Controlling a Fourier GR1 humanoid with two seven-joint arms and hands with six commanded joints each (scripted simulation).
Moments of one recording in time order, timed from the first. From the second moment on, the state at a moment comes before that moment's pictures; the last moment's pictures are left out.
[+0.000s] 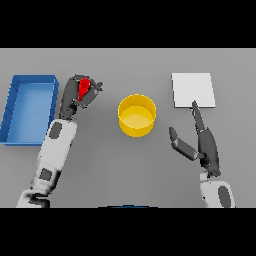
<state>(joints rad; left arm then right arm) -0.63 0.02 0.08 -0.85 -0.28 0.20 -0.31 0.08 -0.05 0.13 -1.66 0.28 -0.08 -0.11</state>
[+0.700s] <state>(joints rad) -0.73 0.19 -0.30 -1.00 -0.70 0.03 -0.04 0.10 -0.06 0.14 -1.70 0.28 -0.06 -0.14</state>
